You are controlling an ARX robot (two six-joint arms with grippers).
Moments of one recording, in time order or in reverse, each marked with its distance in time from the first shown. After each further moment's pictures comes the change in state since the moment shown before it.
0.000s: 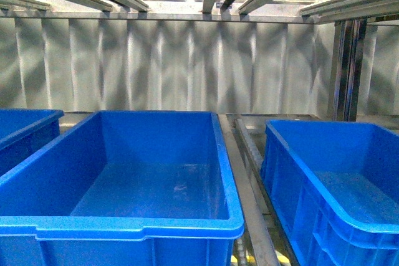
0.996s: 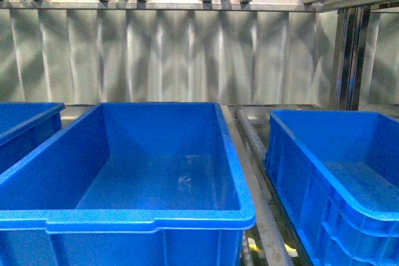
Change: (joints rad) left arm 0.000 0.000 0.000 0.000 0.003 0.000; right arm 0.000 -0.200 0.000 -0.204 0.004 0.000
